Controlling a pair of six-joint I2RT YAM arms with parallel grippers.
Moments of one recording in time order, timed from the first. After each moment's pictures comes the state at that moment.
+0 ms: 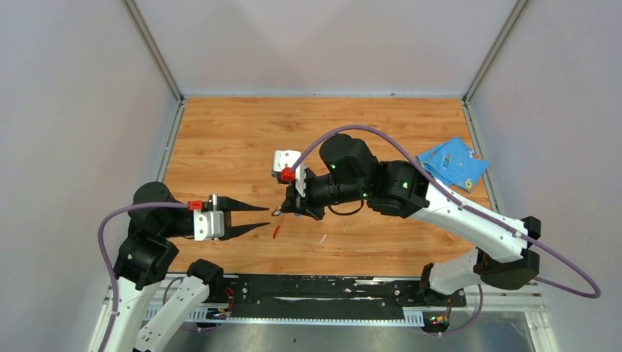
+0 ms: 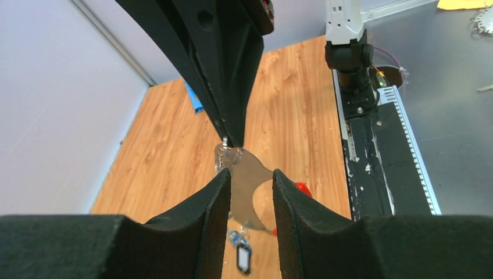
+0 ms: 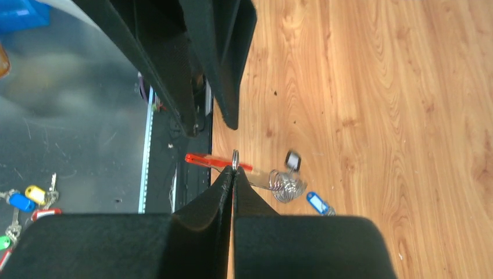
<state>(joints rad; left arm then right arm) -0.38 0.49 0.95 -0.52 1.09 0.46 1.20 1.37 1.68 -0.71 -0.32 -0.19</state>
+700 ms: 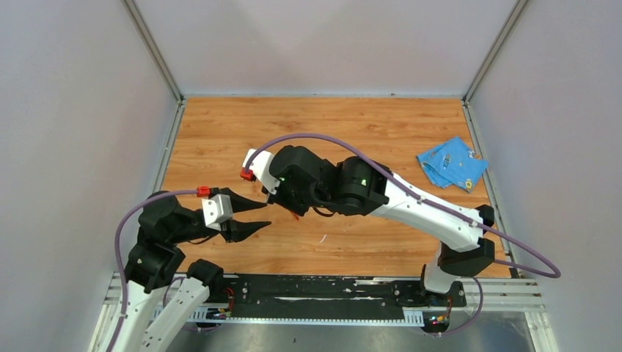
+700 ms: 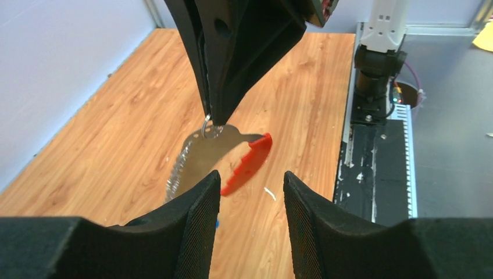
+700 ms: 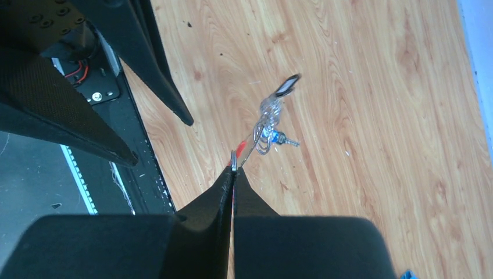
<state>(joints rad) -0.38 0.42 0.81 -0.47 0.90 0.21 1.32 1.66 2.05 -1.09 0.18 -0.11</state>
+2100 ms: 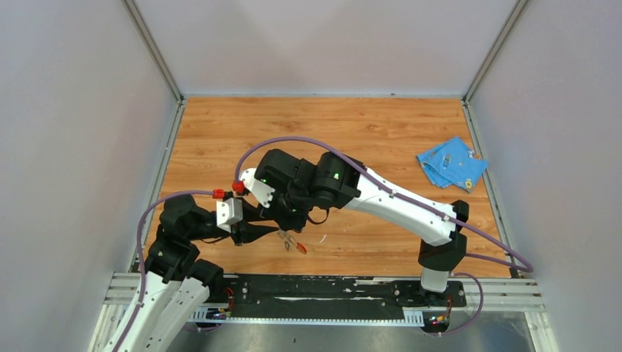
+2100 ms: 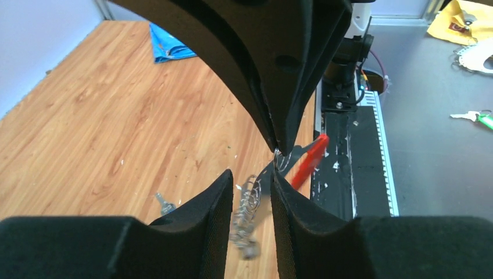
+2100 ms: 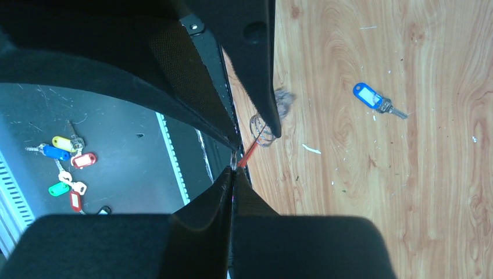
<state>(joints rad) -0.38 0.39 0.58 -0.28 1.01 0.16 1.29 1.82 2.18 -1.33 -0.13 -0.01</state>
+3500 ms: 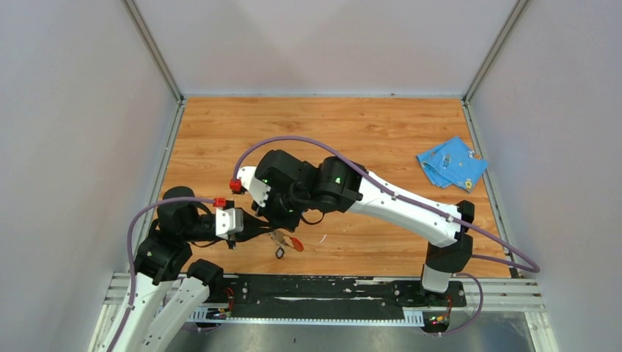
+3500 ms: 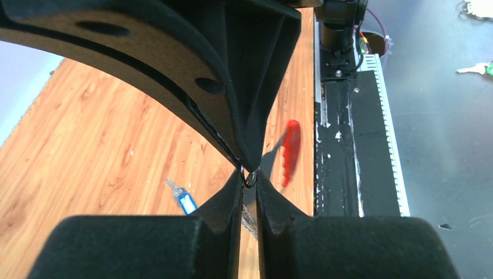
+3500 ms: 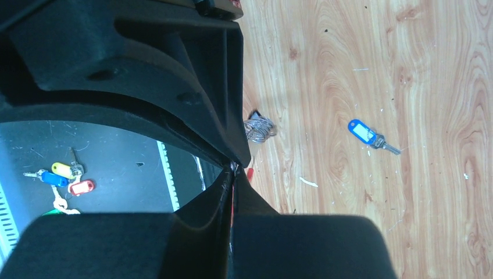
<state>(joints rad) -0.38 0.43 0.73 -0.58 1.04 0.43 1.30 1.77 2.07 -1.15 -0.14 -0.01</state>
